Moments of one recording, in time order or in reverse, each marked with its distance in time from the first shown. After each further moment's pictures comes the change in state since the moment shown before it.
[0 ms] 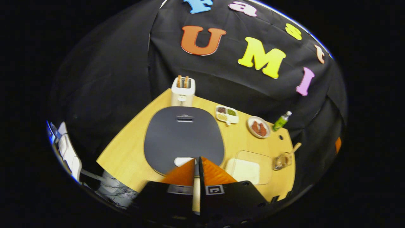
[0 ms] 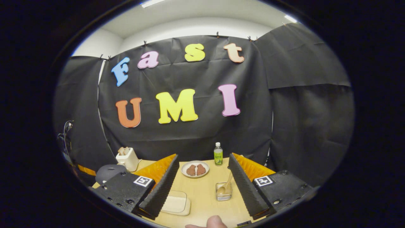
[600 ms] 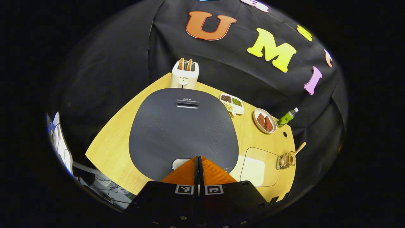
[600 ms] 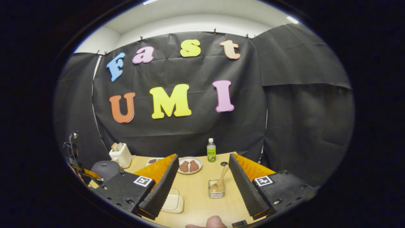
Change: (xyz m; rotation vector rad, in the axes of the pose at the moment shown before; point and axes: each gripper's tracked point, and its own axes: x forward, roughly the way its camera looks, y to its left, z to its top) left arm 0.058 0.018 -0.022 -0.020 0.096 -0.005; right arm 0.002 -0.013 -0.010 -0.015 0.044 -0.051
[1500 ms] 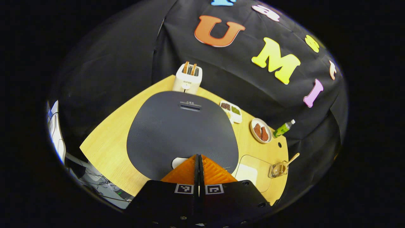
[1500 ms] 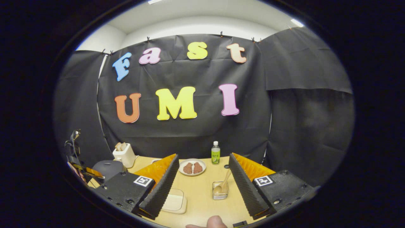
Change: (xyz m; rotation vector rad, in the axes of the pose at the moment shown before) left arm -0.023 -0.010 0.029 -0.091 -0.122 -0.036; right arm -0.010 0.013 0.017 -0.040 -0.047 0.019
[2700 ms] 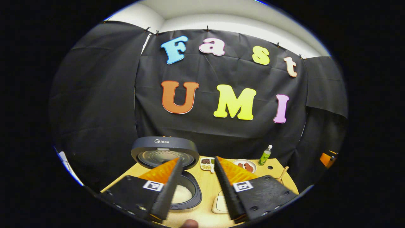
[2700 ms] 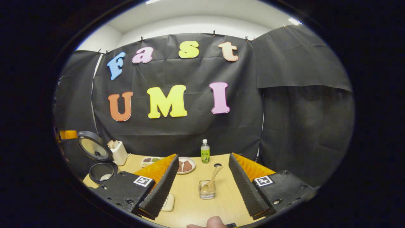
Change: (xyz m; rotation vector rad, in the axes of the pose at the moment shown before) left arm -0.121 -0.098 0.094 0.322 -0.543 -0.068; right arm 0.009 -0.053 -0.023 0.001 0.032 -0.029
